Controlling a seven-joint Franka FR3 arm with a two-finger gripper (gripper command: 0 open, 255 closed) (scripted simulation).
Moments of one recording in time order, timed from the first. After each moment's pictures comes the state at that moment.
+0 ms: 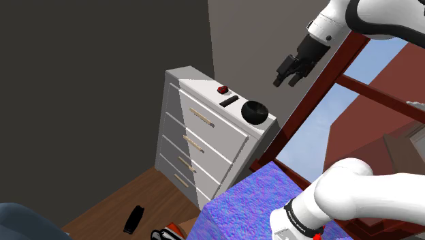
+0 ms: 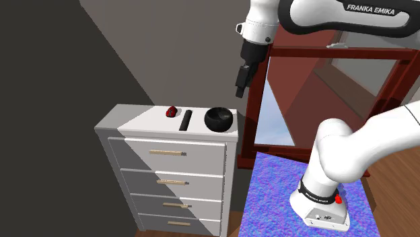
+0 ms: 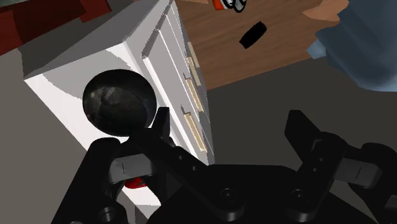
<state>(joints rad) -0.02 -0.81 0.00 -2.29 0.01 1.62 0.07</state>
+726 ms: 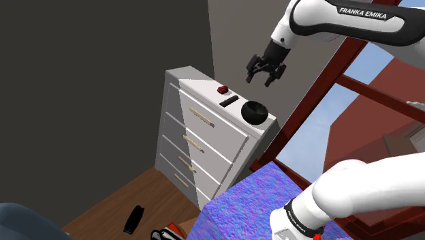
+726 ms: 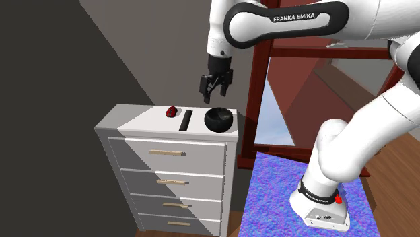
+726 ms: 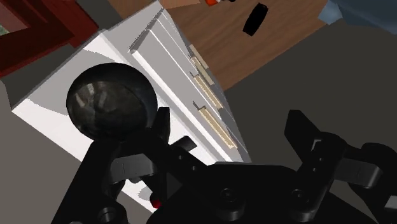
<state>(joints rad) -0.10 -0.47 0.03 -2.17 0.06 1.78 0.30</state>
